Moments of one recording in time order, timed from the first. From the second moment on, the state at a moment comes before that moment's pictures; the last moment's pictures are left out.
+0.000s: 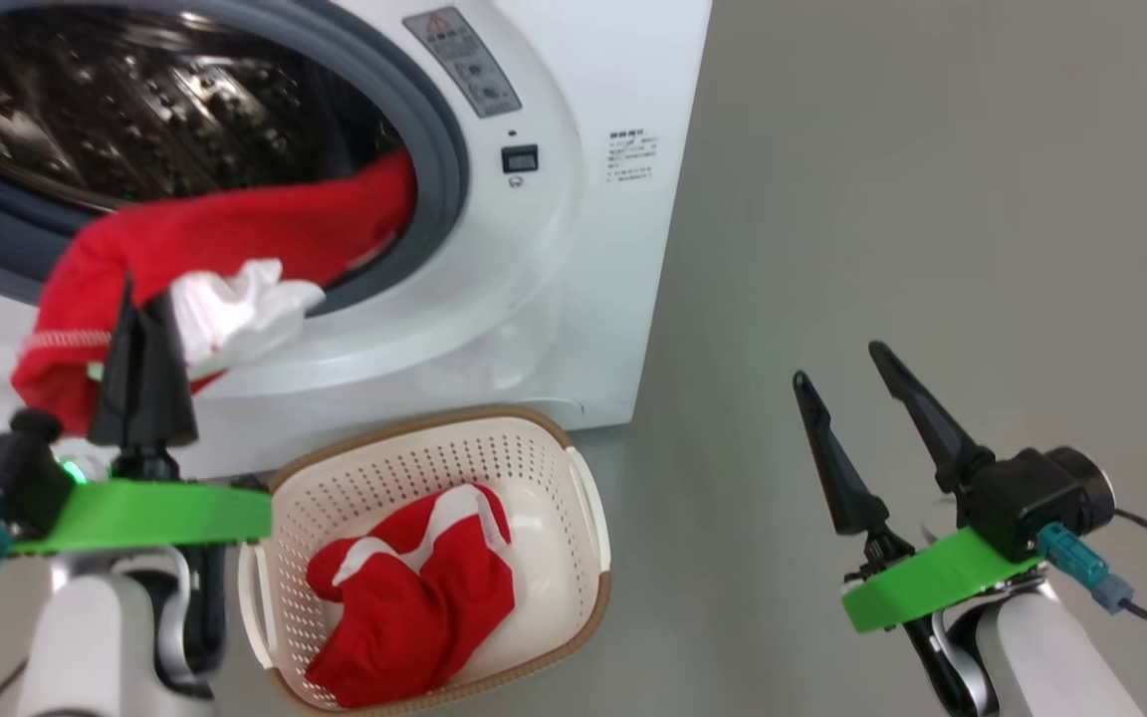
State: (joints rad) left arm -0.41 0.03 0.11 0.22 -0.26 -0.09 -0.25; right arm -0.22 -0.07 0.14 0.20 0.20 0.13 -0.26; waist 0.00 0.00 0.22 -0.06
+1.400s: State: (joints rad) left arm -0.39 0.04 -0.17 0.58 -0.53 0.01 -0.25; right arm -0.25 -0.07 0.15 0.18 0.20 0.13 -0.26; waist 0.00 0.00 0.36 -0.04
